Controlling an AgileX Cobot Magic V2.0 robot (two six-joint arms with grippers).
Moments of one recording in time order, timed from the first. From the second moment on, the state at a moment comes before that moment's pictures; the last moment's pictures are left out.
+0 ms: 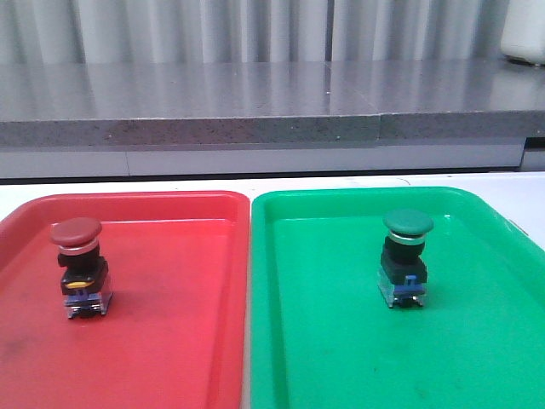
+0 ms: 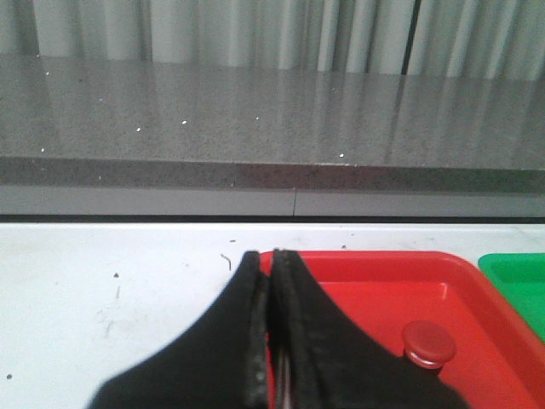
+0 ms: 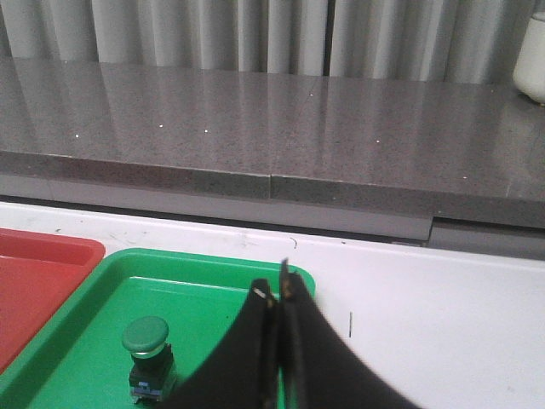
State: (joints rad) left arm -0.07 -0.01 -0.24 0.00 0.40 -0.08; right arm 0.25 0.07 -0.37 -0.10 0.44 0.14
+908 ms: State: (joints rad) left arm -0.02 -0.01 0.01 0.01 0.13 -0.08; right arm 0.25 0.07 -0.37 -0.10 0.44 0.14
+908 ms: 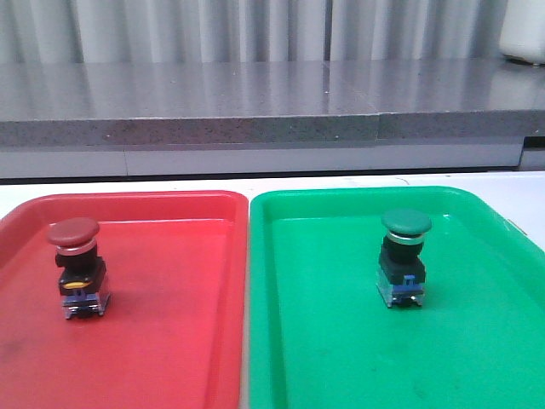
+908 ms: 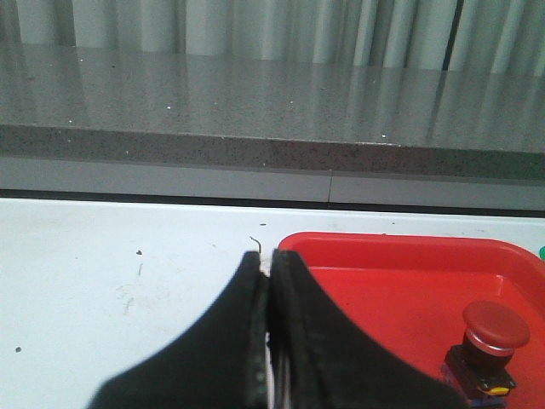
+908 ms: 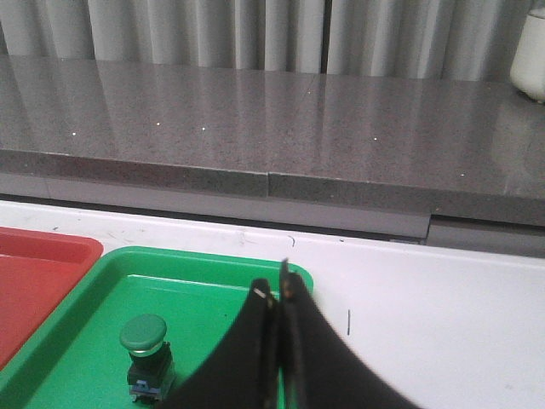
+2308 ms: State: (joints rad) left arm -0.02 -0.01 0.01 0.00 0.13 -0.08; right arm 0.00 -0.01 0.03 0.00 0.21 0.06
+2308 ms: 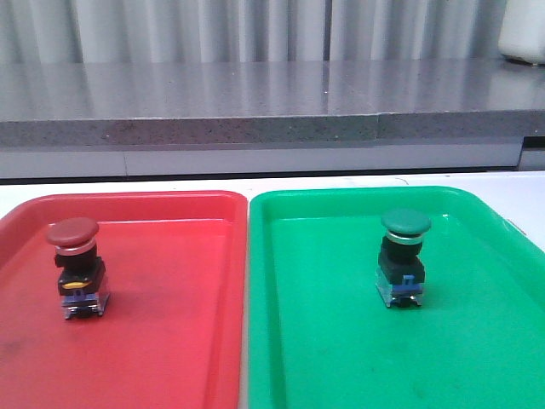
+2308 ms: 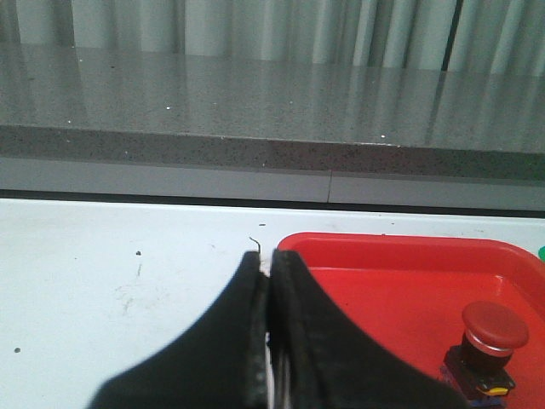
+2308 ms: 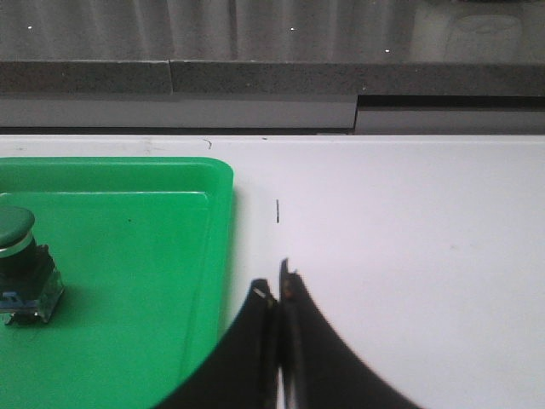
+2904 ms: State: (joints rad) left arm -0.02 -0.01 0.01 0.01 0.13 -0.08; right arm 0.00 -0.01 0.03 0.00 0.21 0.06
